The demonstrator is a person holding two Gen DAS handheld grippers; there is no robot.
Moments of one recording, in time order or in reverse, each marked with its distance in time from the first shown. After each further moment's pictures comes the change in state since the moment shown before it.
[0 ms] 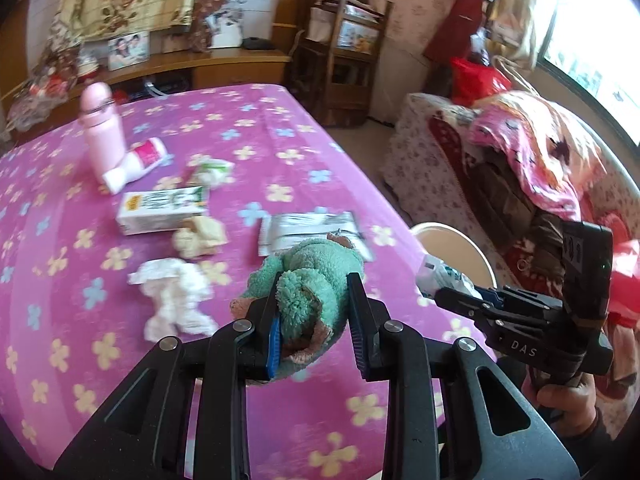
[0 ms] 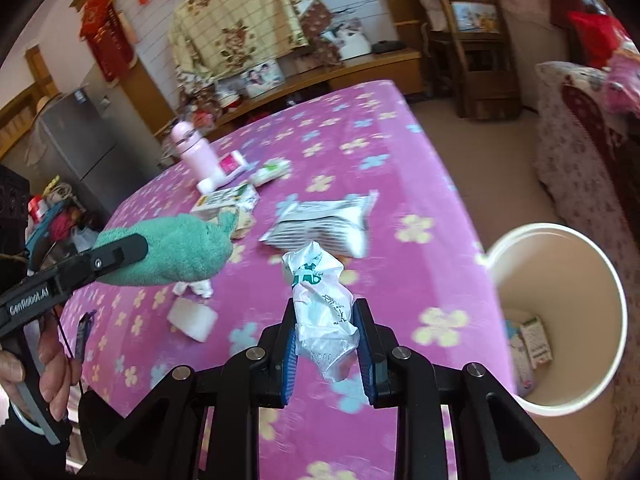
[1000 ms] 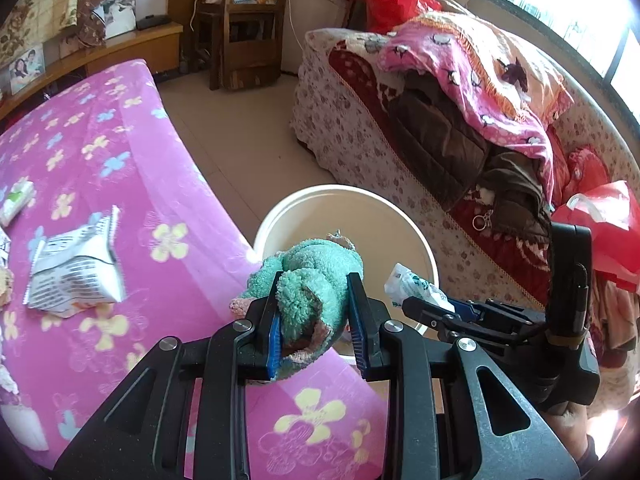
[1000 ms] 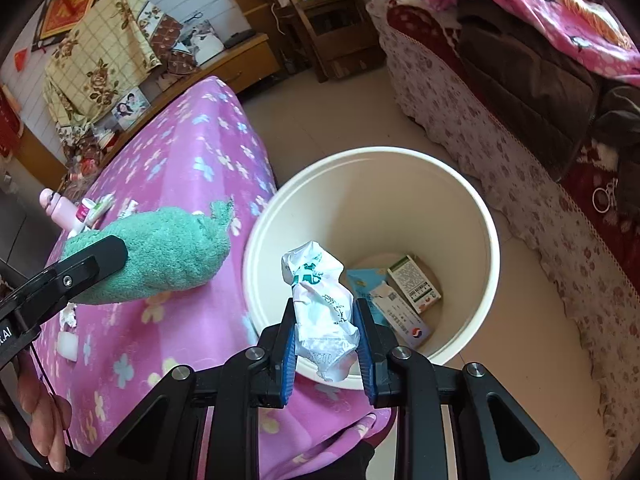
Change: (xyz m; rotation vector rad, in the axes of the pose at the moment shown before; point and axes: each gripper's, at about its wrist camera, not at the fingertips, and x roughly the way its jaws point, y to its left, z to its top) left arm 0.155 -0.187 0.009 0.166 0.151 -0.158; right arm -0.030 -0.193 -0.042 0.307 0.055 -0.260
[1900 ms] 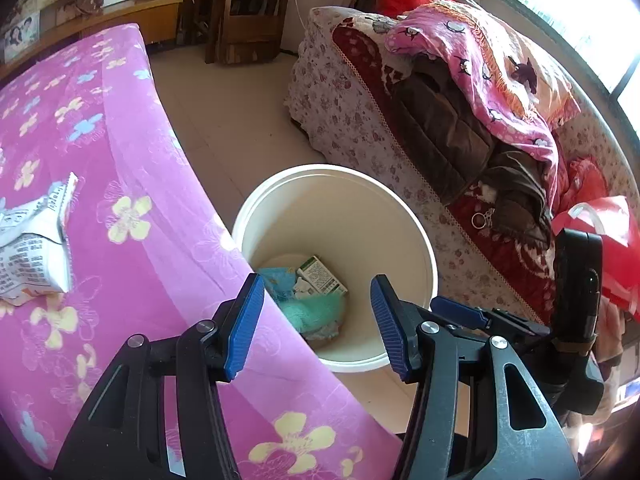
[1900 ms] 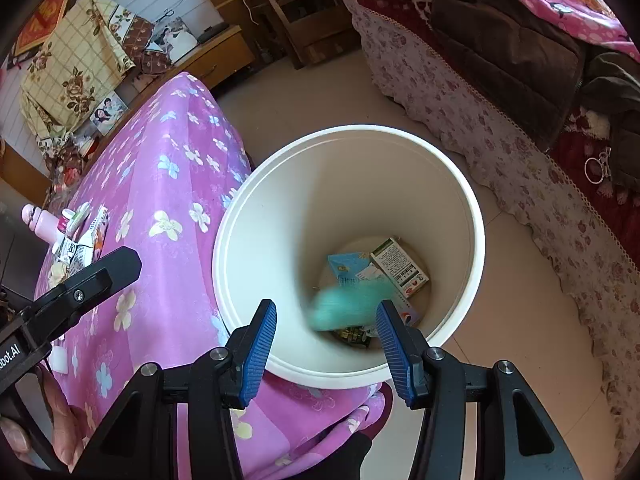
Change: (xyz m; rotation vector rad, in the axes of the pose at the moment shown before) left arm 0.035 0.005 -0.002 -0.065 0.056 -0.047; right arm 0.014 -0.016 0.000 0.074 0.051 -0.032
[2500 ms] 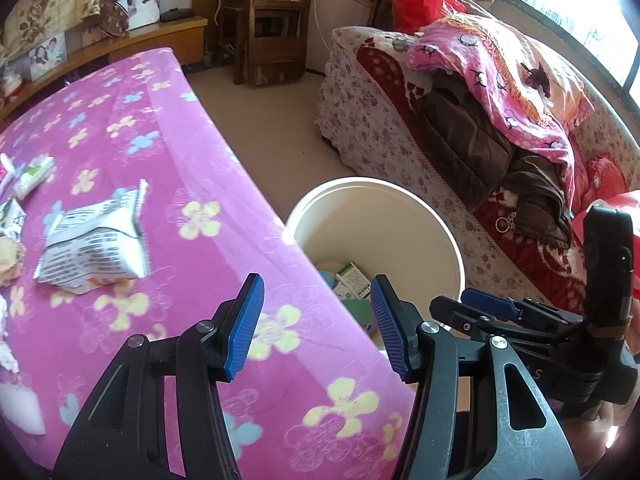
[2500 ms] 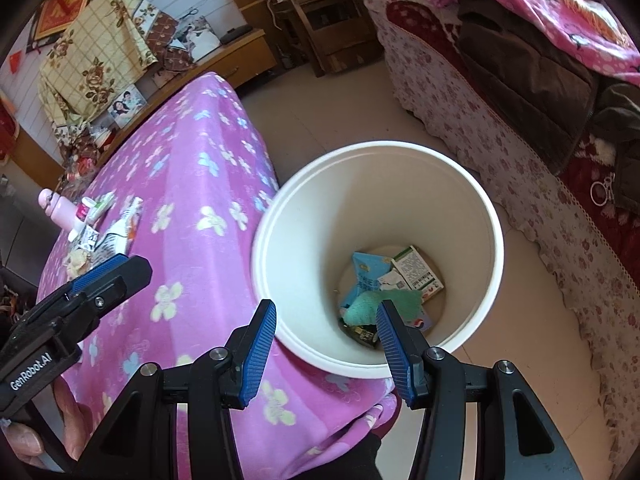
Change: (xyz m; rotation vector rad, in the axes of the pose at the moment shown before) left arm -0.039 0.017 -0.017 0.013 -0.072 0.120; right arm -0.021 0.035 -0.005 -0.062 -0.034 0.024
